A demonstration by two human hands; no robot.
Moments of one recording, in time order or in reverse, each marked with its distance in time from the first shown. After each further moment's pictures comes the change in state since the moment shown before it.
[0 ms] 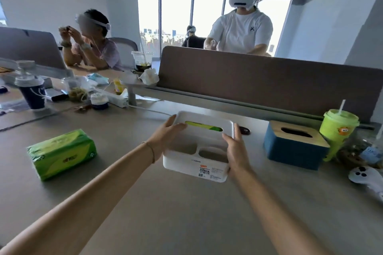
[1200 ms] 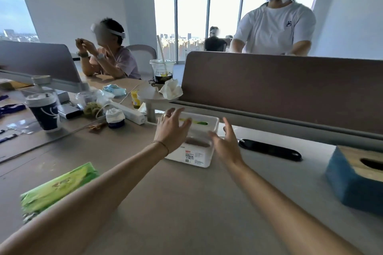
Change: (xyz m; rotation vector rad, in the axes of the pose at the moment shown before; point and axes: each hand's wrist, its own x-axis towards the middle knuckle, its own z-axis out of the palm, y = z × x) left_hand 0.155 -0.005 -0.095 0.747 0.354 0.289; right_hand 0.131 0.007 0.136 -0.192 -0.116 -0.137
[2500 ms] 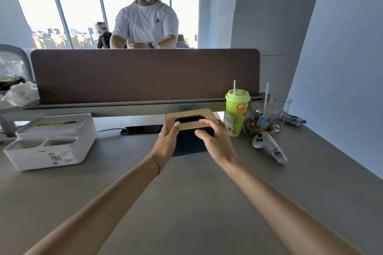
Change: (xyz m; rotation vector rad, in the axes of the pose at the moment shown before) left_hand -0.156 0.246 0.192 -0.777 -0.534 0.053; right_hand -0.146 0.027 -0.314 -0.237 0.342 -0.014
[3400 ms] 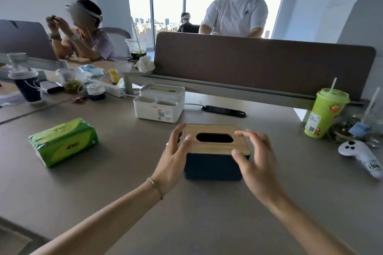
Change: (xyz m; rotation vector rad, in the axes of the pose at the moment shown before) left_hand -0.213 -0.009 -0.144 -0.006 0.298 0.043; right_hand -0.153 -0.059 0.088 -0.129 -0.107 -0.333
